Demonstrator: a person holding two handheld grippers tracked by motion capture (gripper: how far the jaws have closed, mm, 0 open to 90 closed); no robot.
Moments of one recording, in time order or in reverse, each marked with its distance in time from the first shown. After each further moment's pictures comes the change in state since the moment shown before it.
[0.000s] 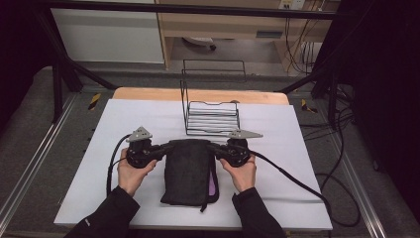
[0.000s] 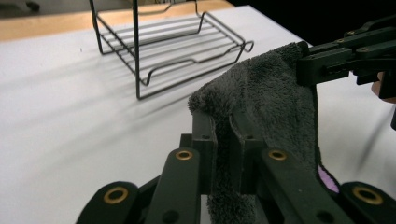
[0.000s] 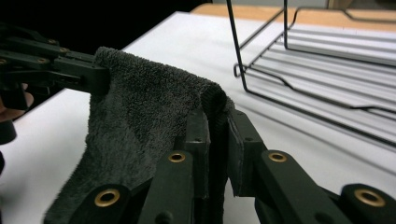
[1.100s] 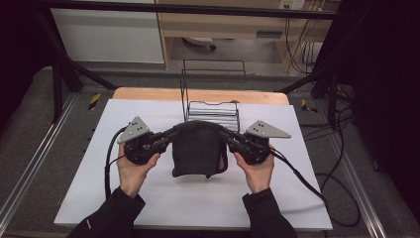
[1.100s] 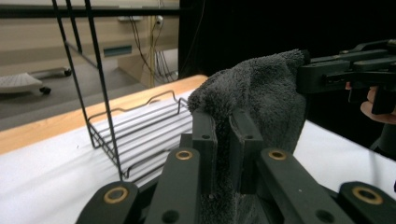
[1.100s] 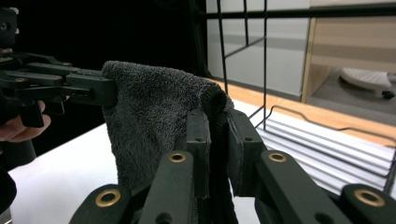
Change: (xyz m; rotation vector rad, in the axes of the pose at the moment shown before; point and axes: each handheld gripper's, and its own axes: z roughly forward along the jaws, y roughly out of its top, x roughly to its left) left arm -0.044 0.044 -0.030 -0.242 -0.012 0.114; right arm 0.025 0.041 -0.072 -0.243 -0.035 -0.138
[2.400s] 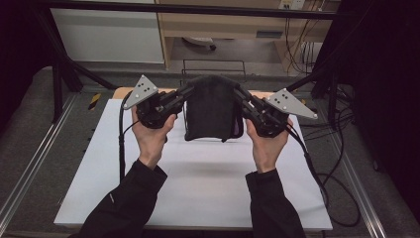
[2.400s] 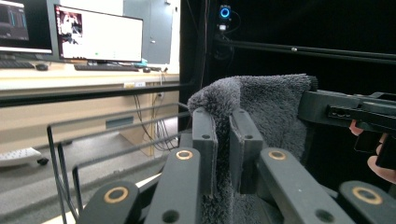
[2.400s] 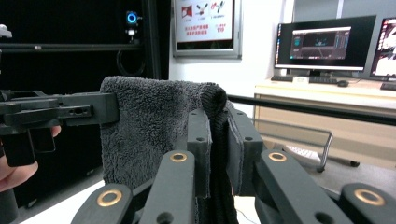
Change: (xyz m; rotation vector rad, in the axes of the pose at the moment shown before) left arm -0.010 0.093 0.032 -0.281 0.007 0.031; right arm -0.002 0.083 -0.020 -0.280 -0.169 -0.114
